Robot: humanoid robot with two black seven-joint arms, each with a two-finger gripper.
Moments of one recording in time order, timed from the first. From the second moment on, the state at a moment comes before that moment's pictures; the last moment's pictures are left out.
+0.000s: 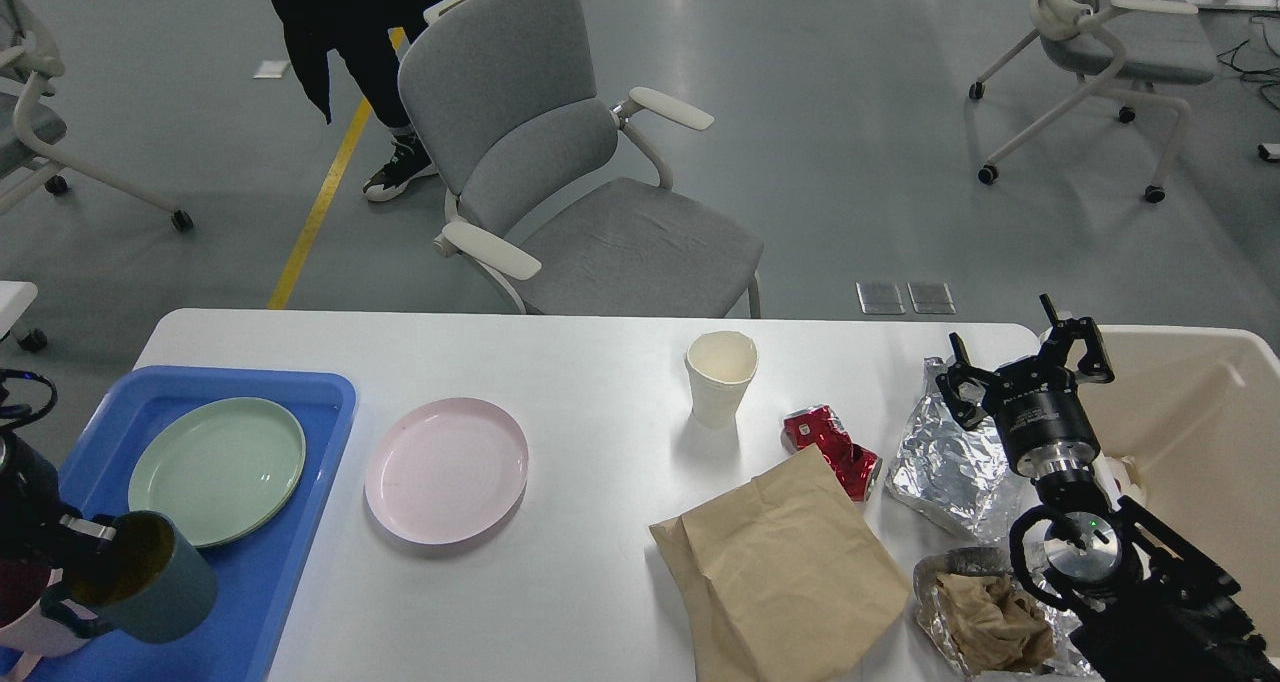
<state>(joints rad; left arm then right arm) -1.57 0.85 1.15 -1.18 0.91 -0.60 -0.27 0.41 -0.22 1.05 0.58 -0.07 0.45 0.41</state>
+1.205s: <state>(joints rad) -1.36 0.83 1.08 -1.10 0.73 -0.45 -0.25 0.41 -0.22 1.05 0.58 -0.07 0.45 0.41</state>
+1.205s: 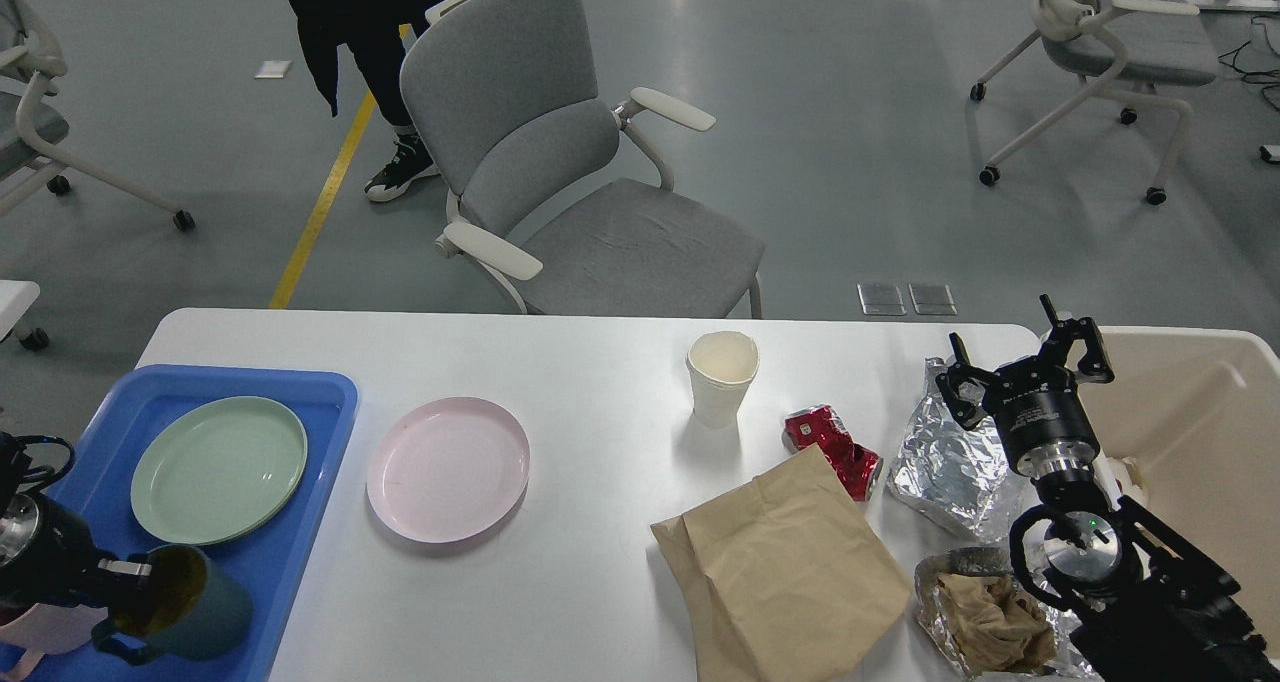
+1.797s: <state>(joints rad) -1.39 0.83 1.14 -1.13 0.69 -0.45 -0.25 0.41 -0.22 1.05 0.58 -0.07 0.45 0.41</state>
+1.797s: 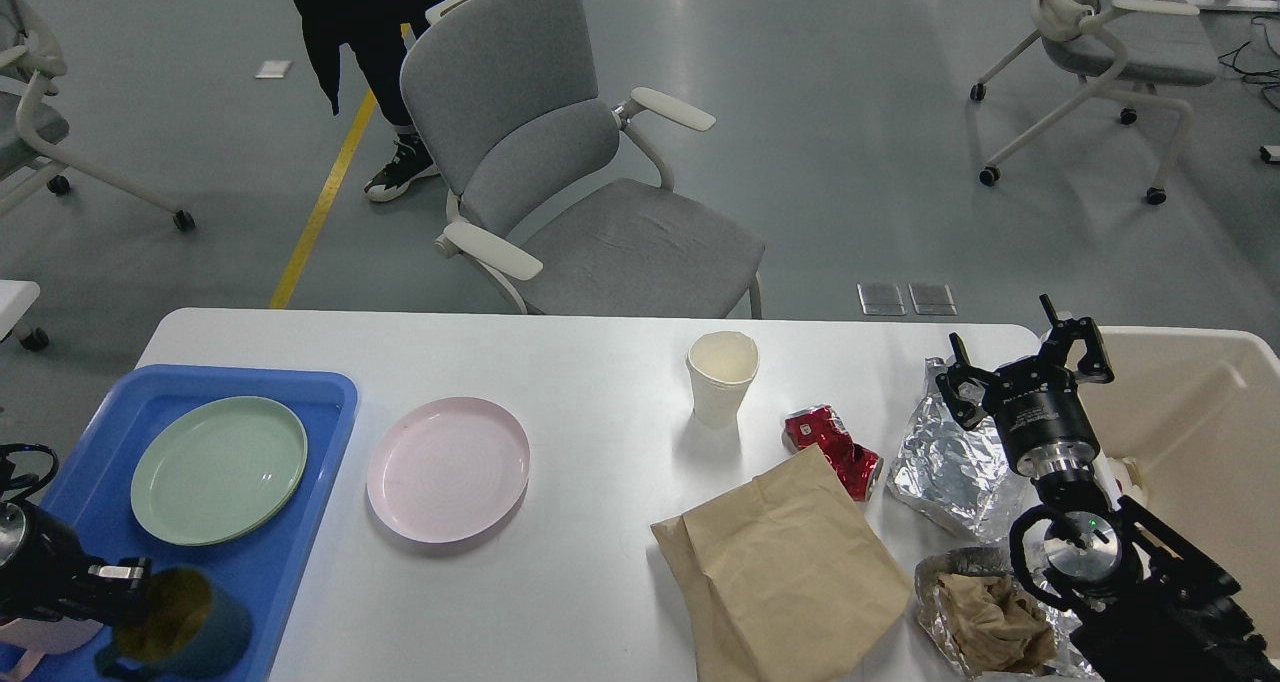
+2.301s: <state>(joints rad) -1.52 0.86 1.24 -1.17 0.67 -0.51 -0.25 0.41 -0.22 1.05 0.58 -0.07 0.45 0.41</state>
